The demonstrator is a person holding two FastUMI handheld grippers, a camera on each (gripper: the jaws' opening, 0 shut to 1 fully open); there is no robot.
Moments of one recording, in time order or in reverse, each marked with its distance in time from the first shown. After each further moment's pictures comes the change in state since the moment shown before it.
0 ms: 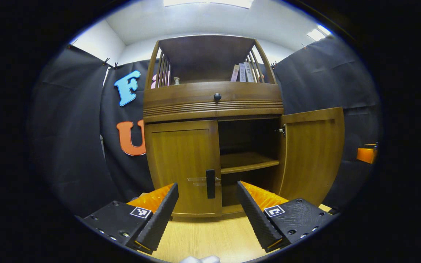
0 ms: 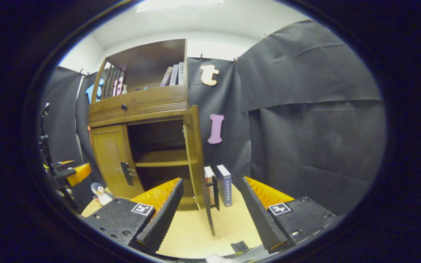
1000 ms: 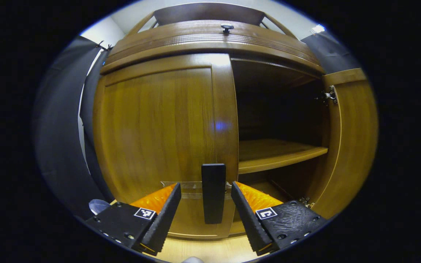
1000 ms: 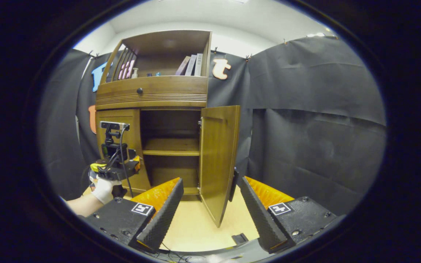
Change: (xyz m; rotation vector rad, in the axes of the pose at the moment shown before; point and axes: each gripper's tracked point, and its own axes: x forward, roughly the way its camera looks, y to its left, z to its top) left arm 0.217 -0.009 -0.097 -0.038 0.069 -0.002; right arm -0.013 0.060 -0.004 -0.139 0.075 -0.057
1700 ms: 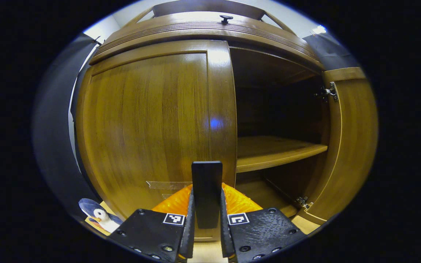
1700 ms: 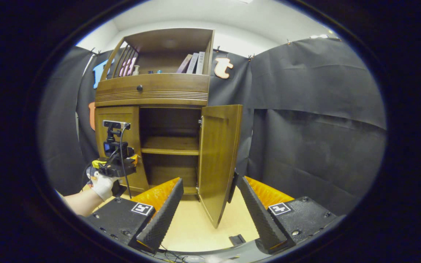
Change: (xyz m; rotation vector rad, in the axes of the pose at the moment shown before) left arm 0.011 -0.006 -0.006 -0.017 0.009 -0.060; right arm 0.005 -0.002 -0.001 -0.012 0.009 0.012
